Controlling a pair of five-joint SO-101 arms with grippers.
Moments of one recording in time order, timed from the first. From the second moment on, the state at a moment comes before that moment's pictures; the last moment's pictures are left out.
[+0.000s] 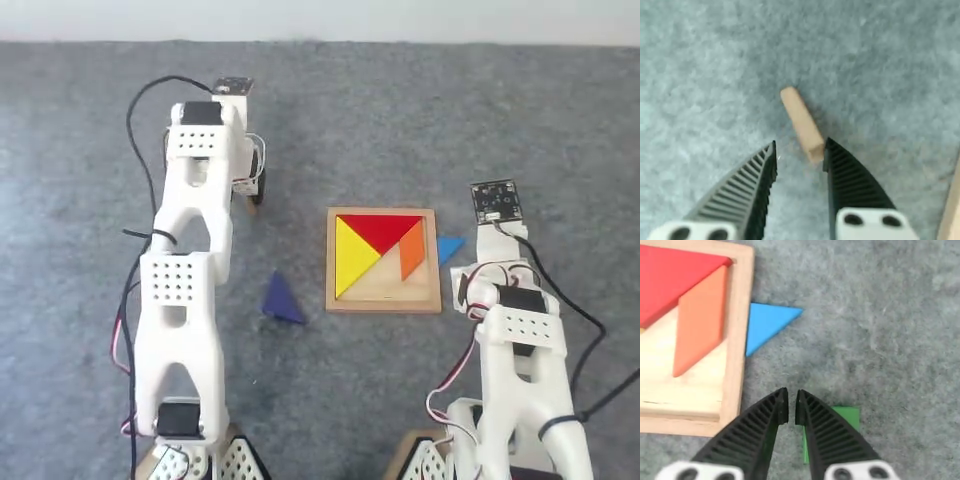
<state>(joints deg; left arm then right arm) -5.8 60.2 -54.3 98.2 2.2 4.7 -36.2 66.5 38.7 14.3</state>
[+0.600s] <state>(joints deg) -11.1 56.8 -54.6 95.5 -1.3 5.0 -36.2 66.5 38.7 14.3</state>
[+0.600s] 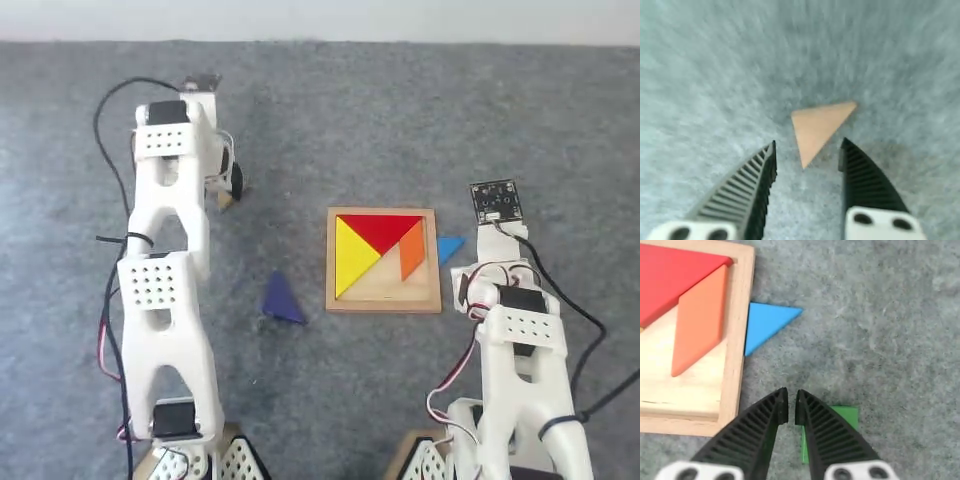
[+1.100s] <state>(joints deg) -9.2 63.0 -58.2 92.8 -27.3 4.8 -36.2 66.5 38.7 14.3</state>
